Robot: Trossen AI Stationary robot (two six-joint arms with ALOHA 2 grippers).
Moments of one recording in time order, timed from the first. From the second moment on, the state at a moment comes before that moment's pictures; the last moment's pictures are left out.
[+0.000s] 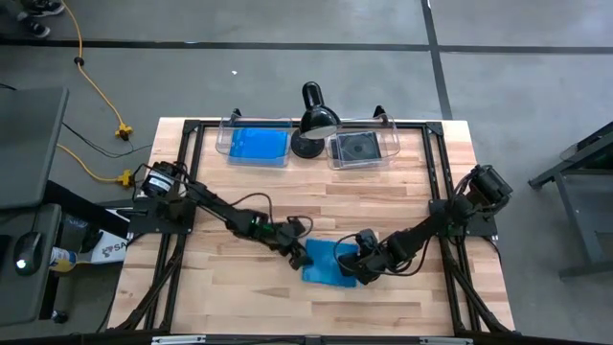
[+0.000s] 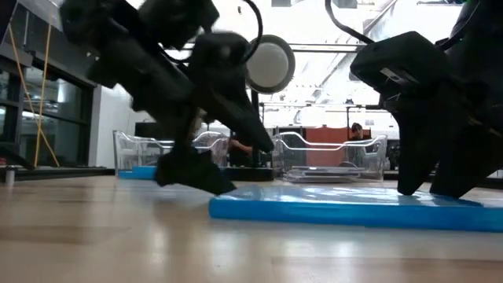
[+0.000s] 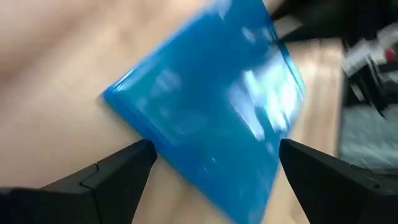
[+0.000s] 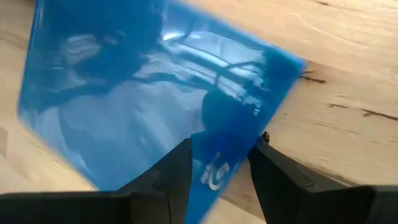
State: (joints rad) left arm -0.21 1.92 0.85 0.38 -0.03 -0.99; right arm 0.52 1.78 0.89 -0.30 0.25 1.79
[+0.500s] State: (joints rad) left arm -0.14 1.90 0.85 0.41 0.01 -0.92; right arm 0.52 1.78 0.90 -0.29 0.22 1.75
